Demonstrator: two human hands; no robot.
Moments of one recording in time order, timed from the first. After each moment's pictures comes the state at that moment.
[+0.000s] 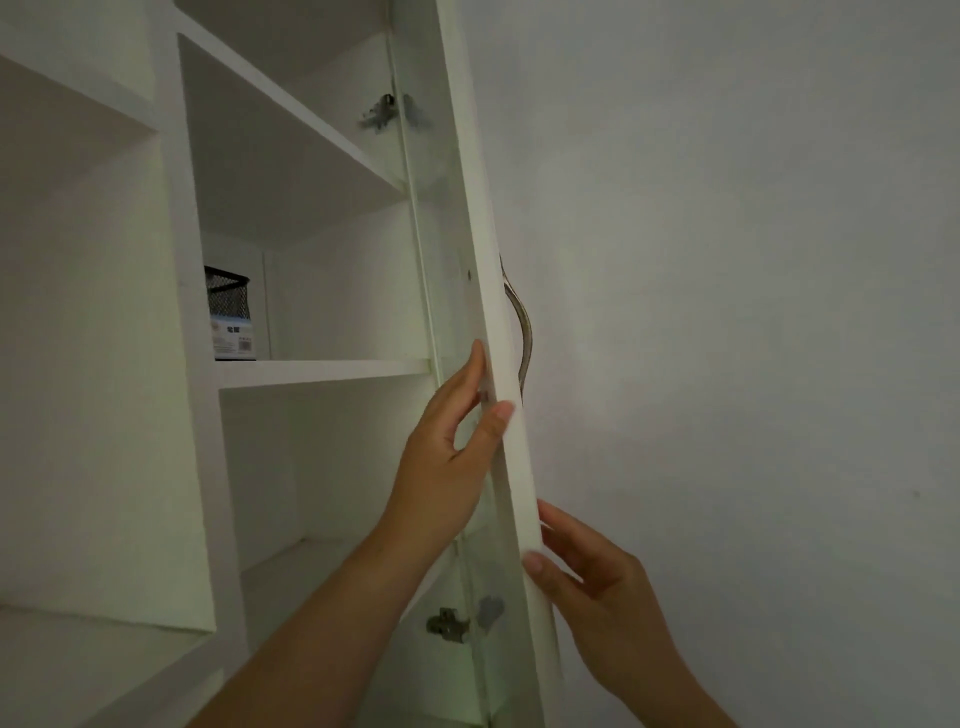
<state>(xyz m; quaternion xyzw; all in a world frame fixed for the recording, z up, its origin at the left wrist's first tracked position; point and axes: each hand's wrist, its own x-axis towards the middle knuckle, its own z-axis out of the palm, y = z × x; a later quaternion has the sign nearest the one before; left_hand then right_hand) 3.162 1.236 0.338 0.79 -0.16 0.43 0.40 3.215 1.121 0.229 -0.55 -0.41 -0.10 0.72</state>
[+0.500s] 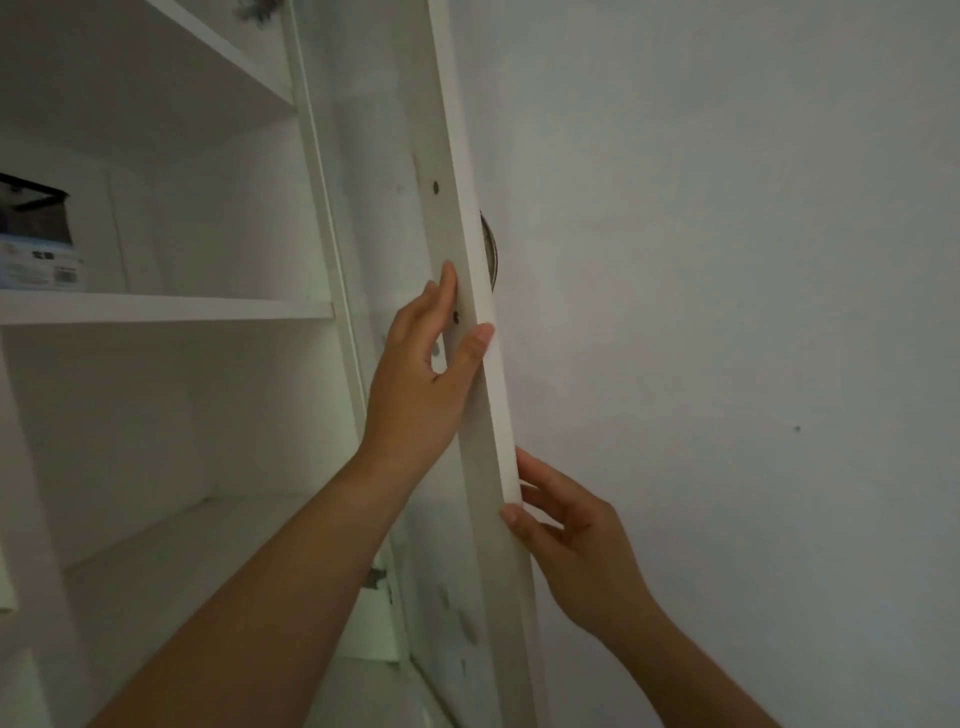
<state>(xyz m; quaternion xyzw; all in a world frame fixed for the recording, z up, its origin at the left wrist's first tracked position) 3.224 1.173 0.331 0.81 -0.12 0.47 0.34 3.259 1.056 0.203 -0.59 -0.38 -0.15 0.70</state>
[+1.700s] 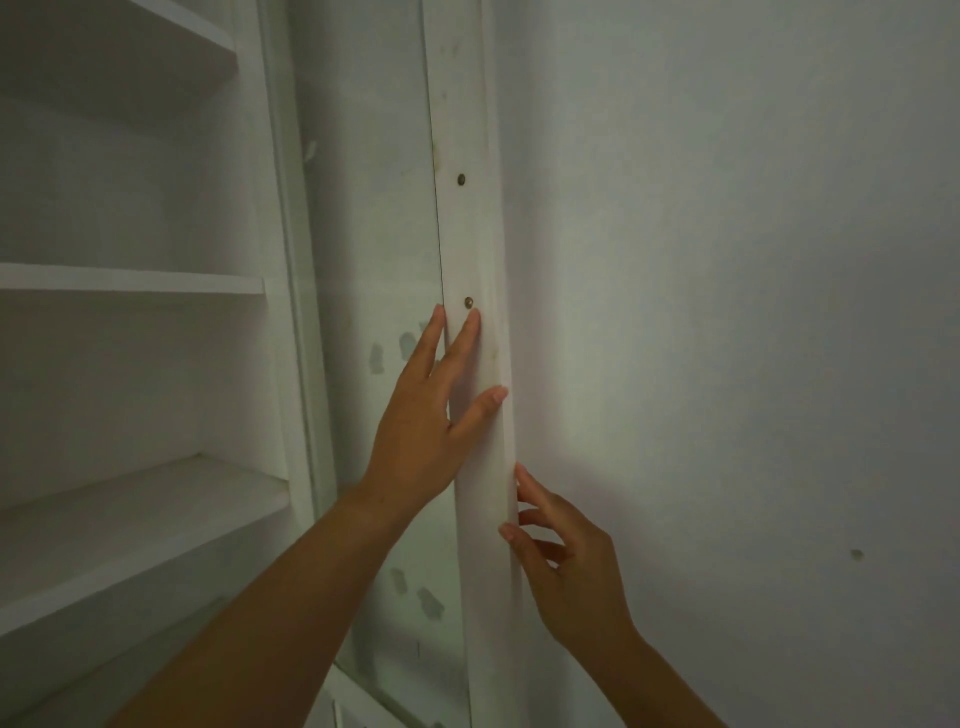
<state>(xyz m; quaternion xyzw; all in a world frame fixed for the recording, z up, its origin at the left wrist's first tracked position) 3.422 1.081 0.289 0.86 0.04 0.50 0.12 3.483 0.961 0.175 -0.63 -0.44 -0.11 0.63</state>
